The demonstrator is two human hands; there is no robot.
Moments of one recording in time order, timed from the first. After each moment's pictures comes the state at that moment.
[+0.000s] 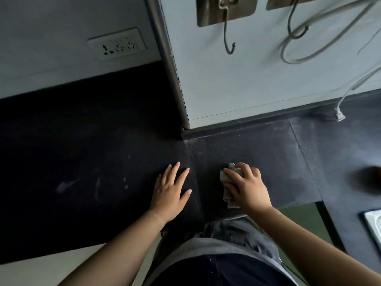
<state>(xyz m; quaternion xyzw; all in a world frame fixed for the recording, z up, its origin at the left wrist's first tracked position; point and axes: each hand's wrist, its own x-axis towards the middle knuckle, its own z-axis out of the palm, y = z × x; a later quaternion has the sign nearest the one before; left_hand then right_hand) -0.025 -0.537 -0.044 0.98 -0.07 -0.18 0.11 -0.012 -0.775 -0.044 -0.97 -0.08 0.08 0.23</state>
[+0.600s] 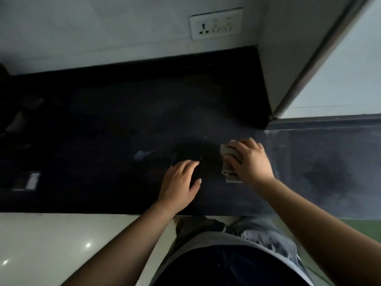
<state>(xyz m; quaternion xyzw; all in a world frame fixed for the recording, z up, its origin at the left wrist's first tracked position) -0.078 -0.366 -0.007 0.97 0.00 -0.11 0.20 0.013 -0.568 -0.013 -0.94 -0.15 0.02 0.29</state>
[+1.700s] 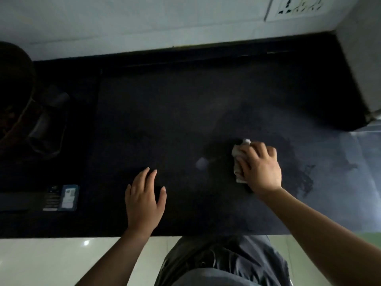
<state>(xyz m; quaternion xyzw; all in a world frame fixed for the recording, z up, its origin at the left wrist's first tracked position) -0.136 -0.091 -0.056 0.98 0.16 -0.05 0.12 -0.007 -0.364 -0.061 -0.97 -0.11 -0.03 0.20</state>
